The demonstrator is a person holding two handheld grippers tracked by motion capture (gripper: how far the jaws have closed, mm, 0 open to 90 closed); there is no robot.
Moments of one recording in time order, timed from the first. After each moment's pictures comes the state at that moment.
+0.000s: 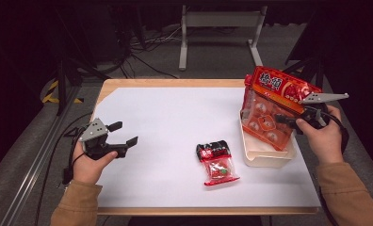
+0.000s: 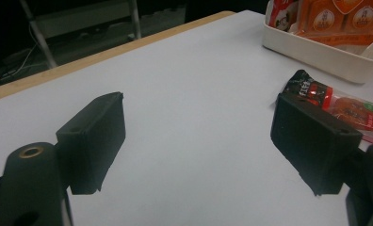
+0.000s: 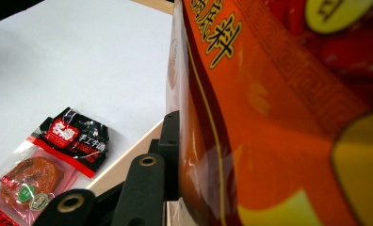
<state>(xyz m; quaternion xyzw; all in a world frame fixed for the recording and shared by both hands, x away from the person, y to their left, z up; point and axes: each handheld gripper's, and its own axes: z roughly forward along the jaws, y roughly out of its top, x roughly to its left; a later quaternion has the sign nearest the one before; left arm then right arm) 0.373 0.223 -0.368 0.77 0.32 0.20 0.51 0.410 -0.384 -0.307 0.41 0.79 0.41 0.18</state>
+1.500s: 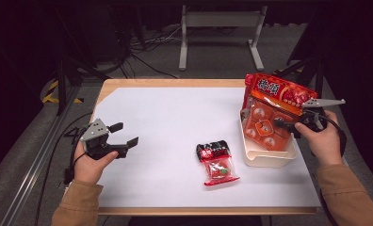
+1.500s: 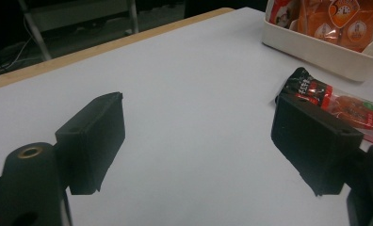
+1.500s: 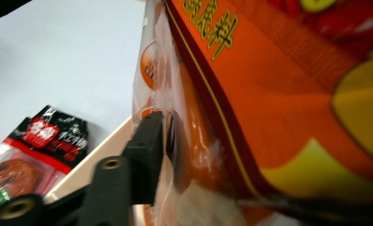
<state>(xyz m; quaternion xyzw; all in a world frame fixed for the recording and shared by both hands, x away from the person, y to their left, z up) 0.376 0.222 -0.374 0.77 0.32 0.19 0.51 0.419 -0.399 -0.336 0.44 0.77 0.42 0.18</state>
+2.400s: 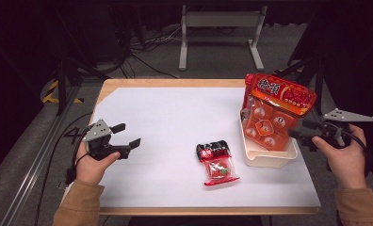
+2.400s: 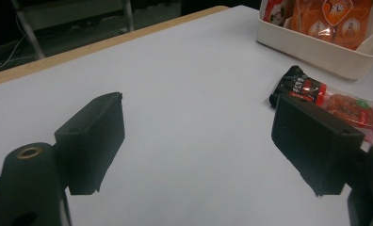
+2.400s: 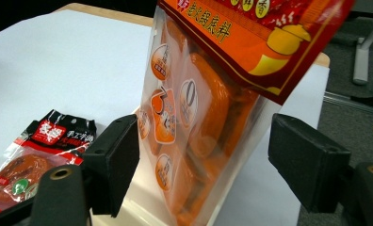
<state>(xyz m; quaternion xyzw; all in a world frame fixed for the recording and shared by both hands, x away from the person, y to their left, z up) 0.375 0.218 -0.375 0.78 0.32 0.18 0.51 0.354 -0.410 -0.315 0.46 0.74 0.42 0.24</state>
